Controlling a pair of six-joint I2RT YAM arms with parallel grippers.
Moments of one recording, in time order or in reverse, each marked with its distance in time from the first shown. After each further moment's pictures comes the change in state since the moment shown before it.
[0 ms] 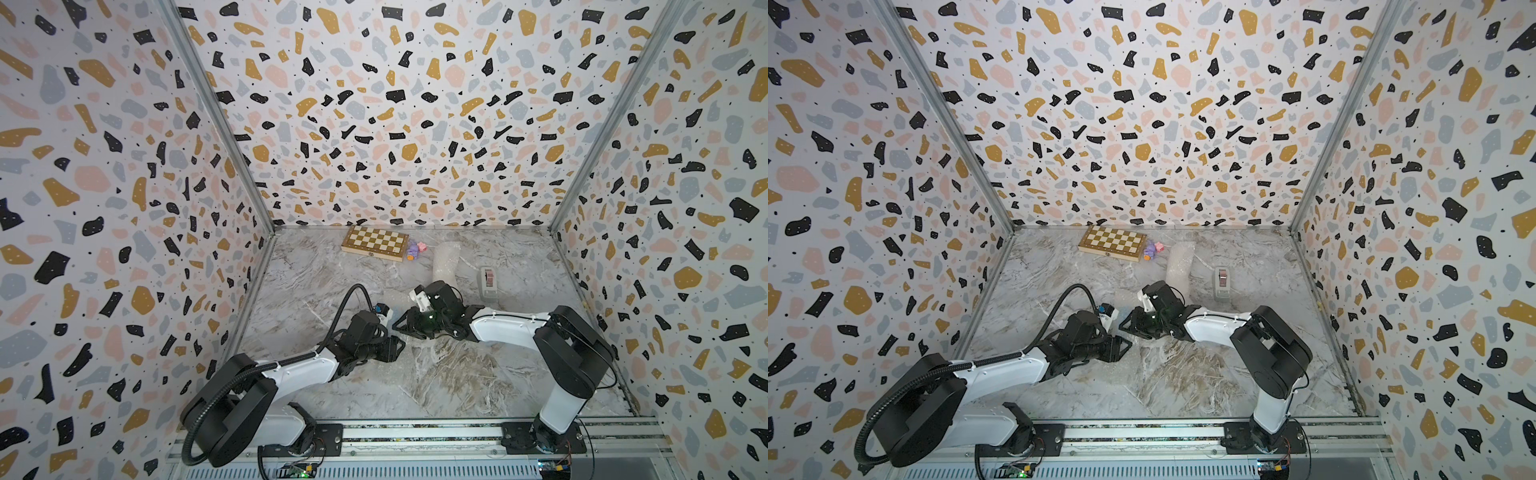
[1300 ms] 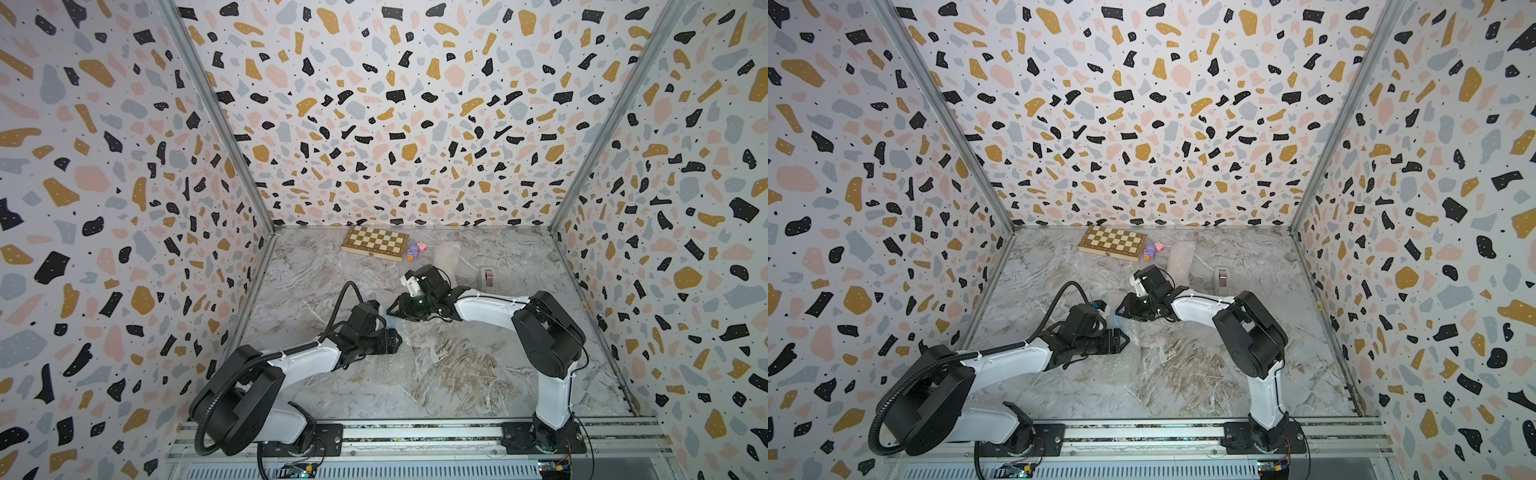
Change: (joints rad) left arm 0.052 0.069 0.074 -0.118 -0.035 -0.132; right arm -0.022 0.188 0.270 -0.156 0.024 -0.182
